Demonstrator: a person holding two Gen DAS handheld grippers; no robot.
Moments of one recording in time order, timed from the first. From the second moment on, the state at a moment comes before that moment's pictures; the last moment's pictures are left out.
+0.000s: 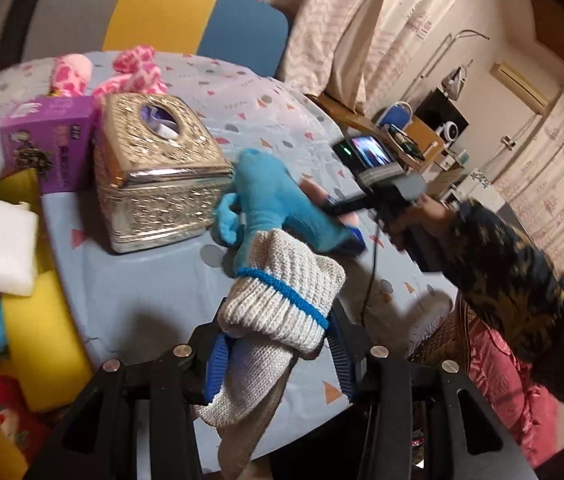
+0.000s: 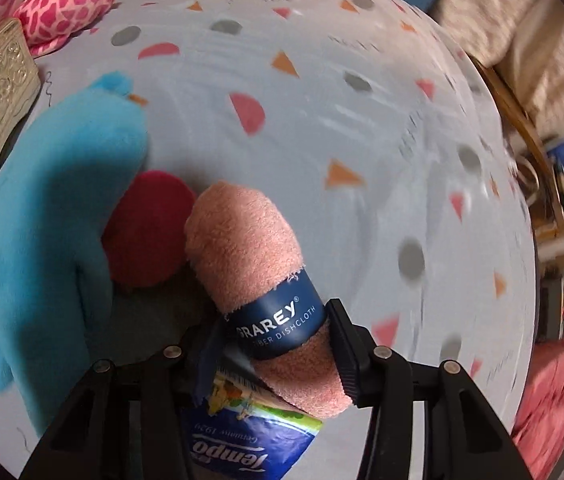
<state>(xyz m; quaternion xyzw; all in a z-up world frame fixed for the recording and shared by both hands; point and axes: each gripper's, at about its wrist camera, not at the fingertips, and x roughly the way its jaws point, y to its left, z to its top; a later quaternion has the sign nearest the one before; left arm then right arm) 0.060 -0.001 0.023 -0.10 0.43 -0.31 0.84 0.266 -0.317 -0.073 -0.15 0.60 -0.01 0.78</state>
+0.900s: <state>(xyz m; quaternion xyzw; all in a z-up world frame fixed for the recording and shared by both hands) 0.006 0.140 0.042 -0.07 0.33 0.01 0.94 0.189 -0.319 -0.079 -0.01 0.57 -0.08 0.82</state>
